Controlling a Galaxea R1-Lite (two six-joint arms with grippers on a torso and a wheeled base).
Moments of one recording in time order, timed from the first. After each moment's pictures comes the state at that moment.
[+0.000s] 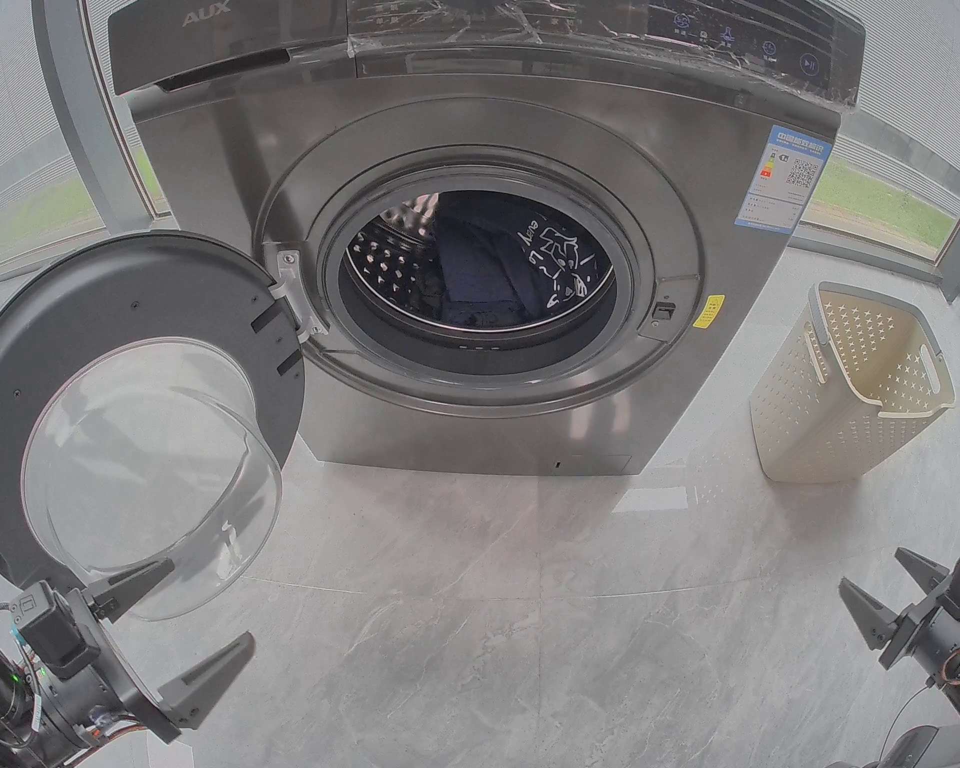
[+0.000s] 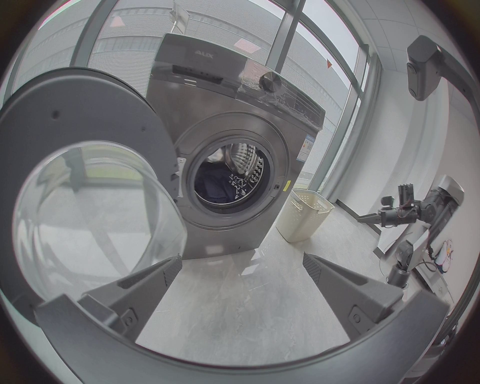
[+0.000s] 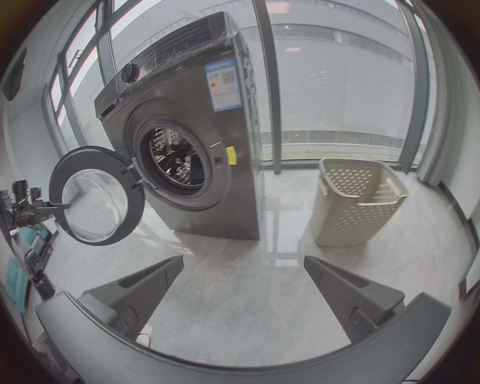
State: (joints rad) left arm -0.67 0.90 -0.02 -0.83 0.12 -0.07; right arm 0.39 0.79 -0.02 -0.60 -0.21 0.11
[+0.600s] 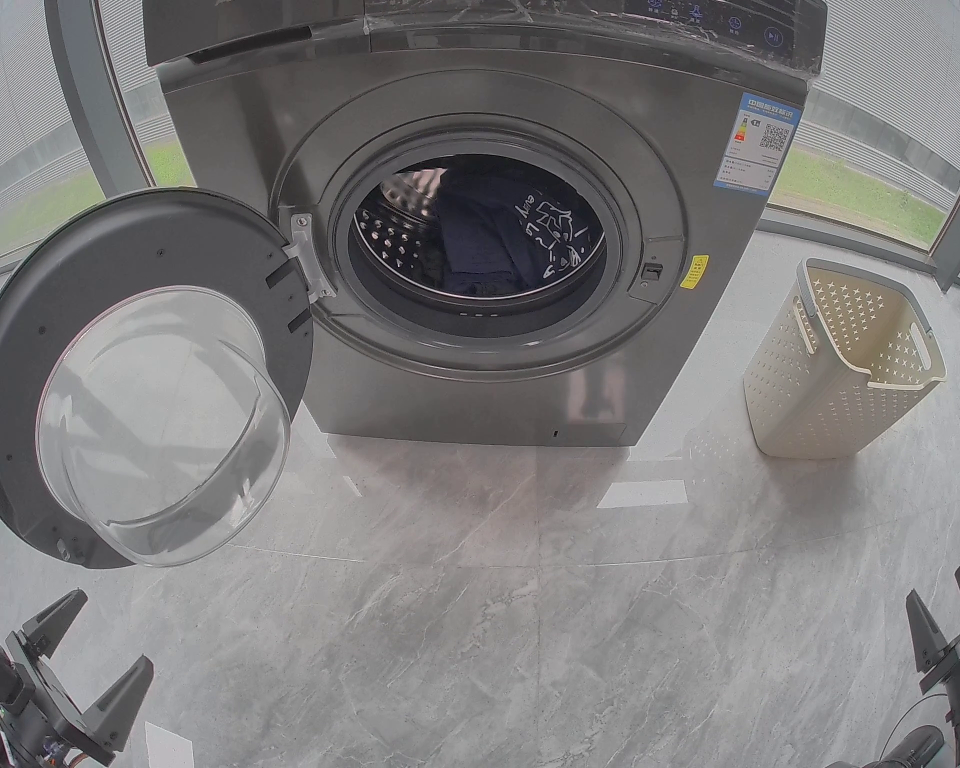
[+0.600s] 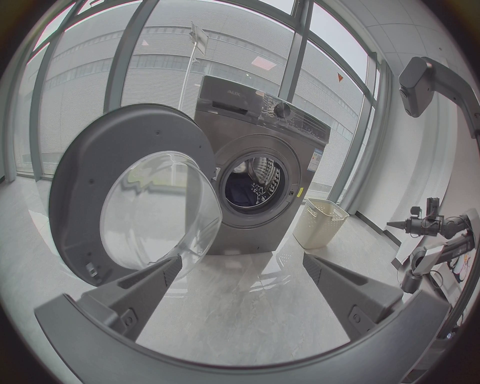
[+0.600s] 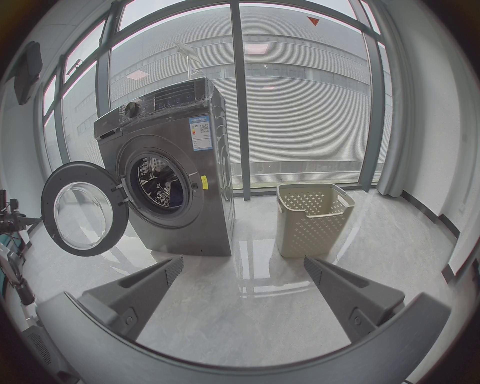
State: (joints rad) left arm -0.35 0.41 -0.02 -0.43 -0.03 -0.08; right arm 0.14 0.30 -0.02 -0.30 -0.16 0.06
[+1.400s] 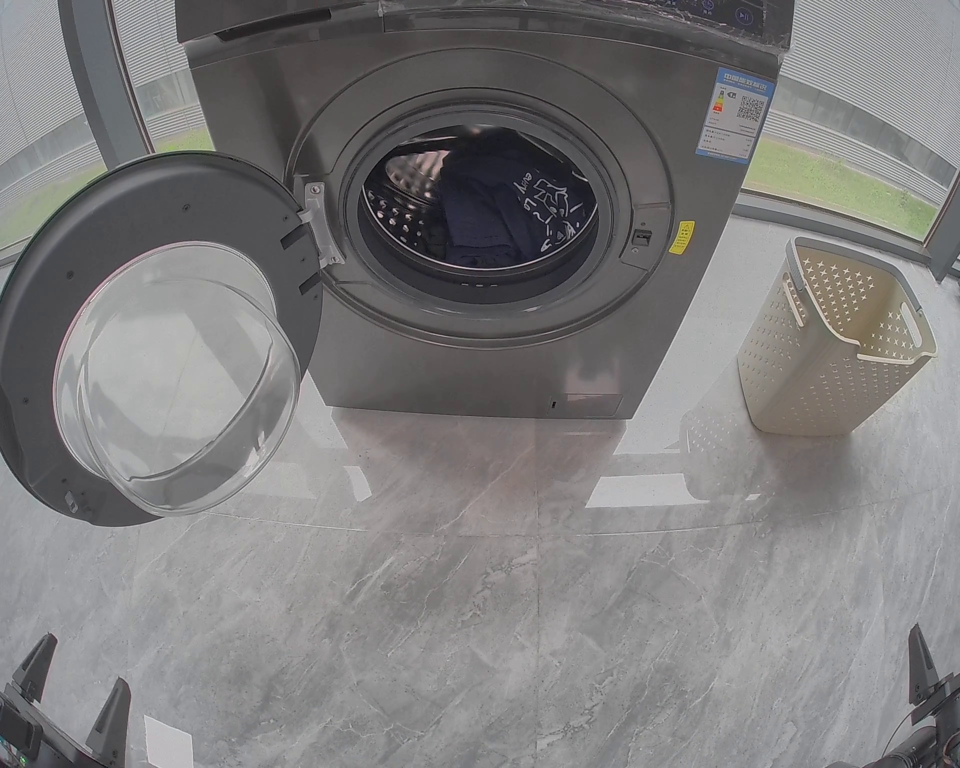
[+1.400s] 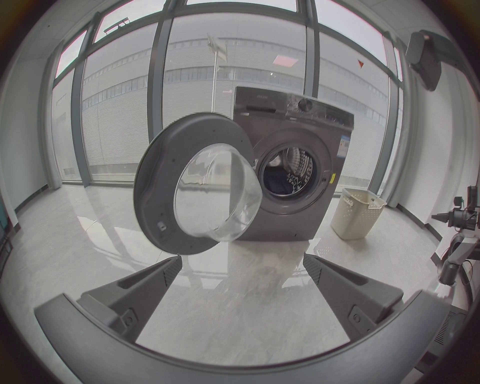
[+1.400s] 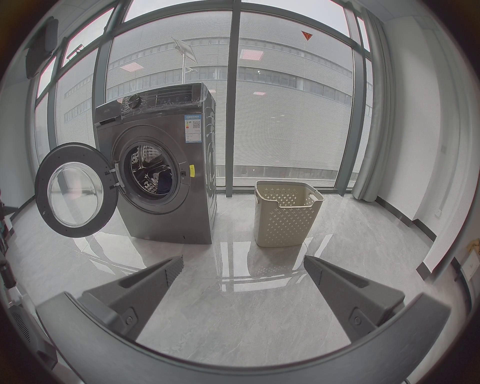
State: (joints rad) left arm -0.03 0.08 -0.02 -0.10 -0.06 -0.04; right arm -0.01 0.02 -0.02 -0.05 -0.13 0.00
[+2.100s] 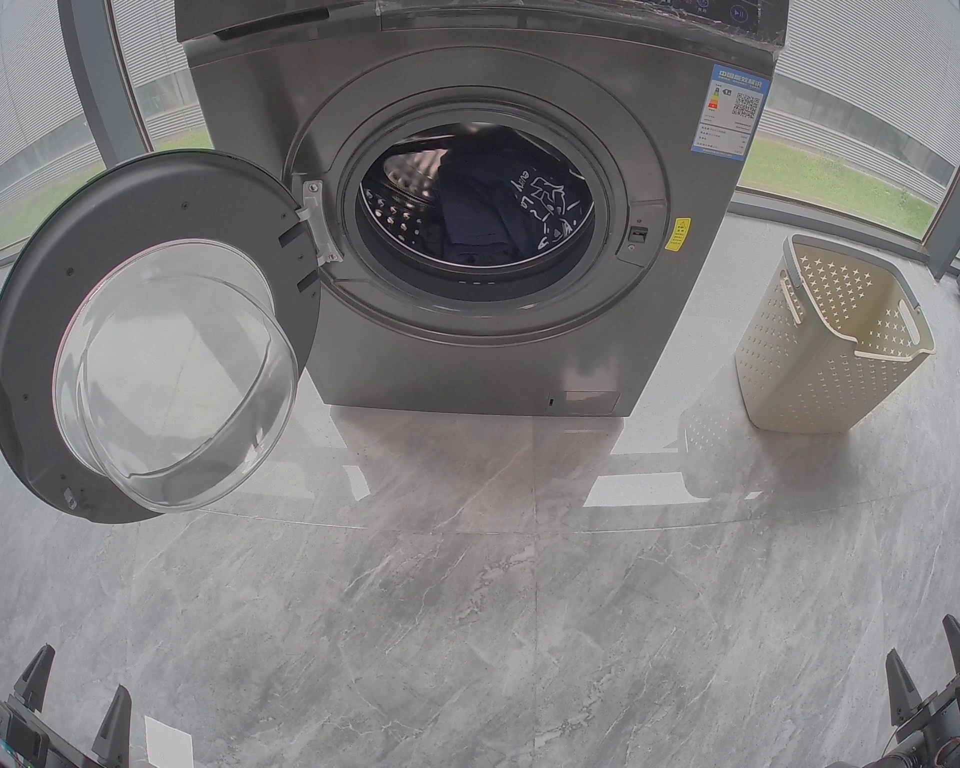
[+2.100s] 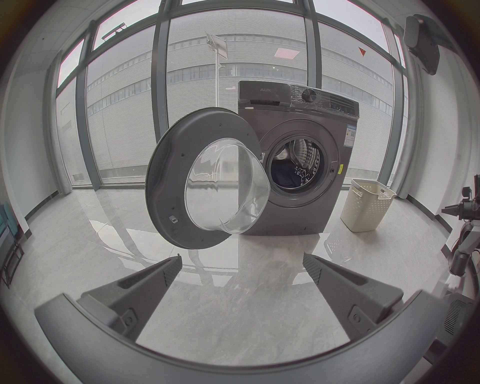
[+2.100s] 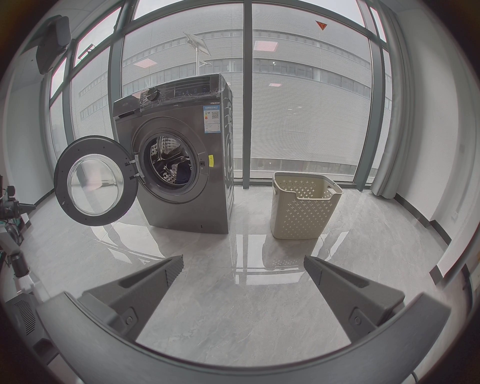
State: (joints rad) left arm 0.00 0.01 -0.02 0.00 -0.02 0.00; right arm -0.01 0.01 -0.02 0.02 -0.02 -0.01
